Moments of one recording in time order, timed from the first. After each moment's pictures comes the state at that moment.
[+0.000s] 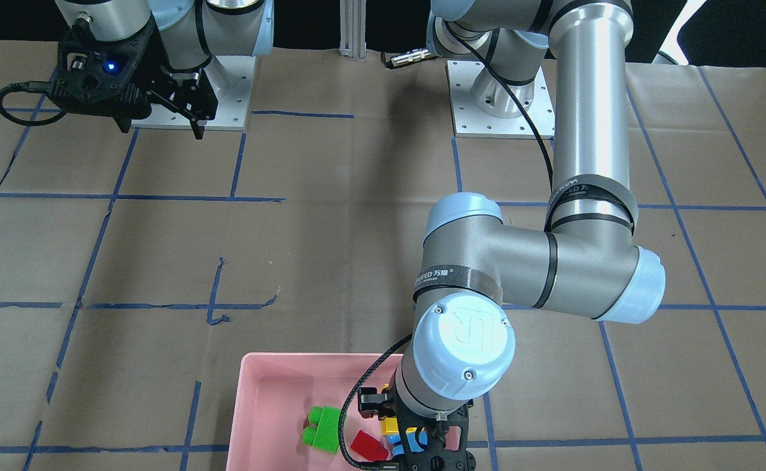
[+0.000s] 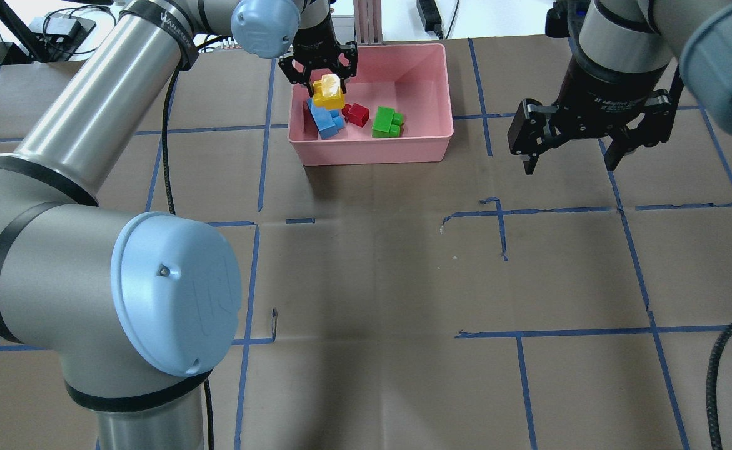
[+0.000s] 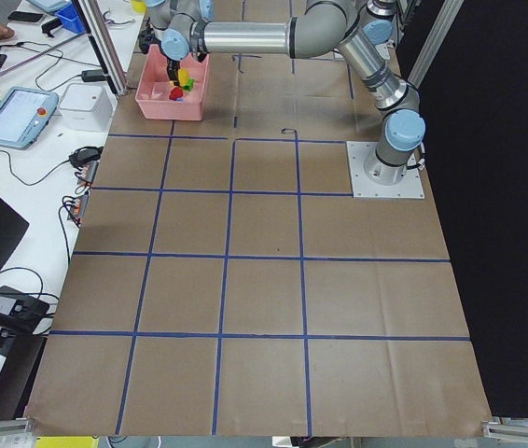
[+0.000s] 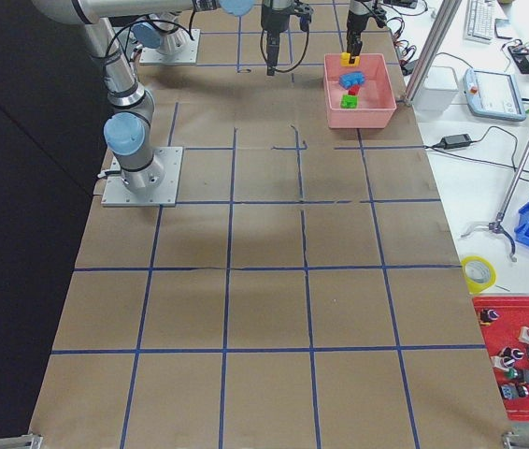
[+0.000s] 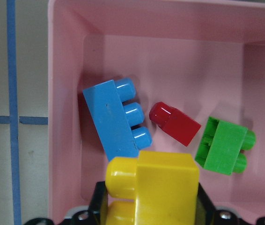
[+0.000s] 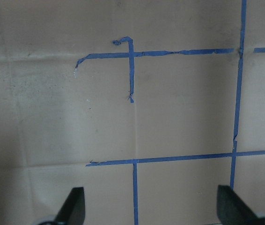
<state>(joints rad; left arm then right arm) -1.76 -2.37 -0.91 -1.39 1.51 -0.23 1.62 -1.62 1.57 -1.45 -1.63 0.09</state>
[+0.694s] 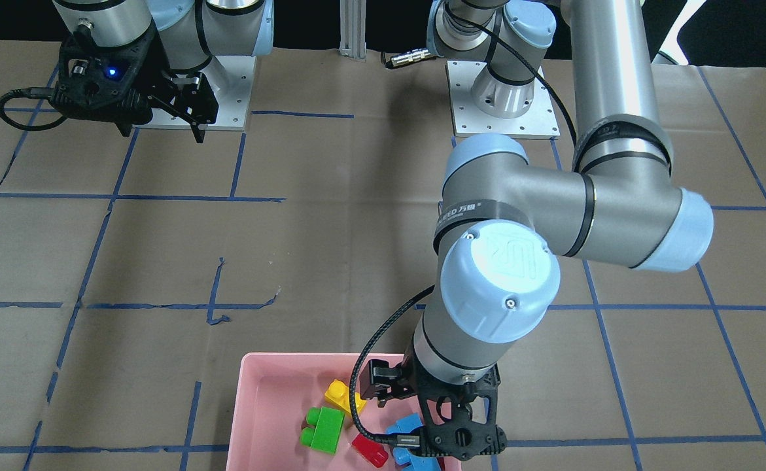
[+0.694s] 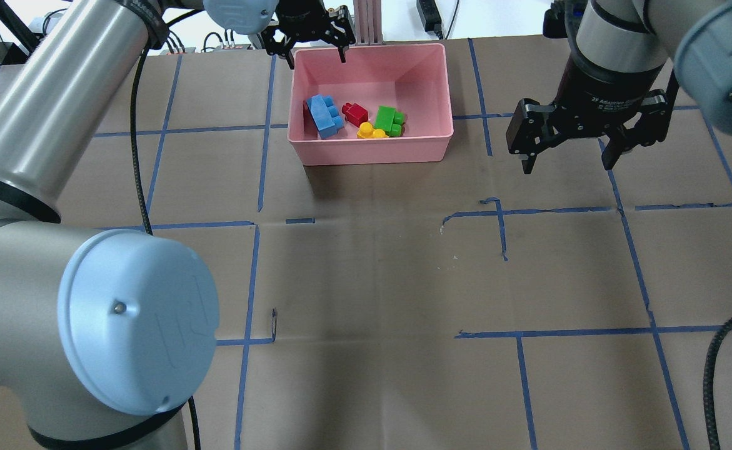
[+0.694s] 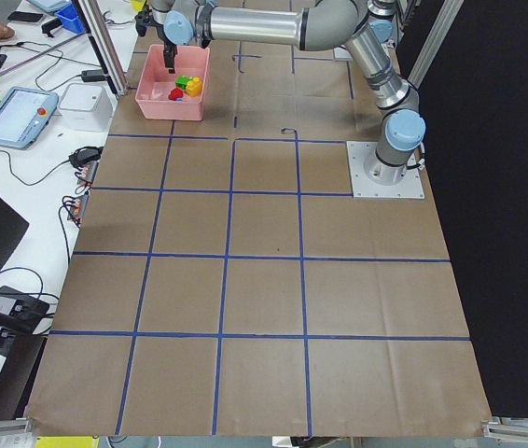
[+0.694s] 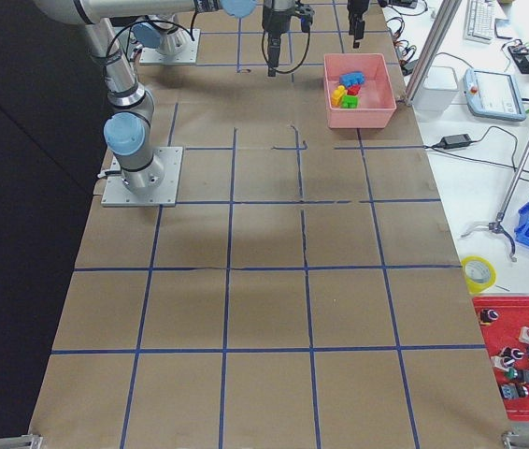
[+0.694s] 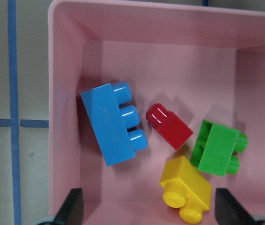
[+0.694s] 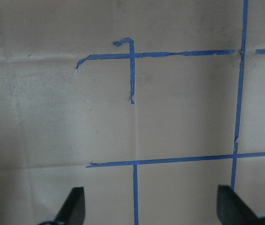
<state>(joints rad) -1.73 -2.24 -0.92 -1.45 1.51 -0.16 1.62 -1.62 1.57 -1.46 -1.63 0.08</state>
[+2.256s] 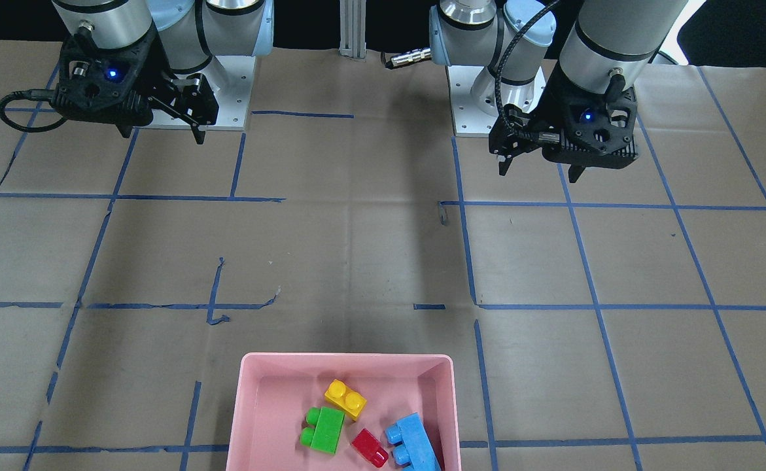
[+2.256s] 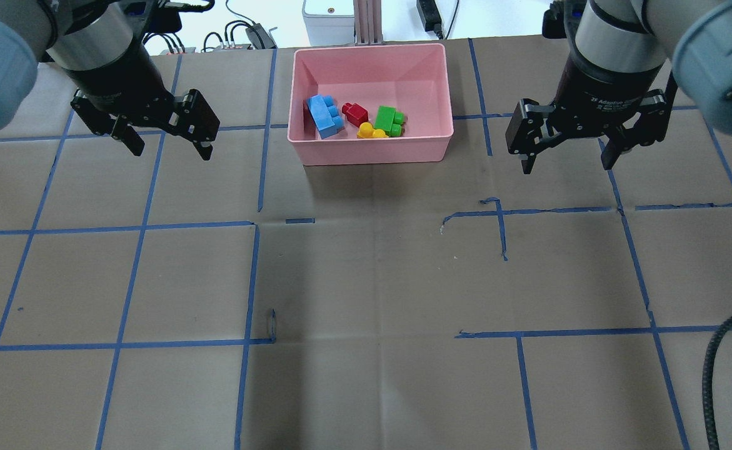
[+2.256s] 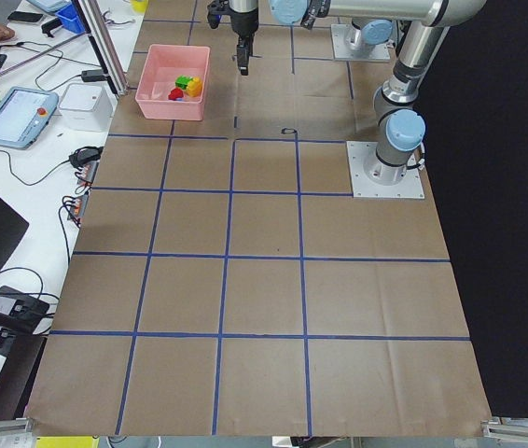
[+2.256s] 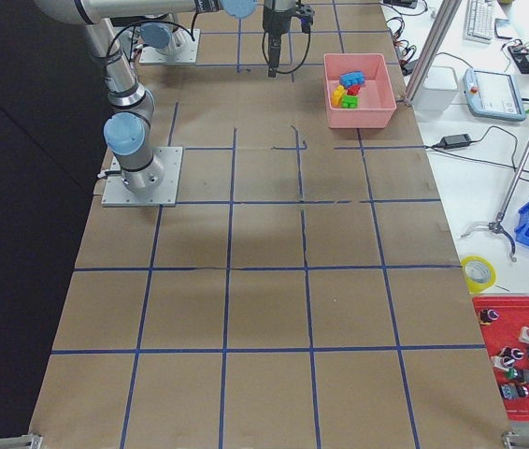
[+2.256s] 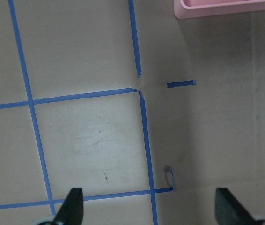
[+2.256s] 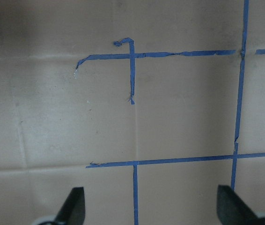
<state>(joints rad) -1.56 -1.60 -1.52 -1.61 1.58 0.12 1.62 -1.61 1.57 -1.46 -1.63 0.08</state>
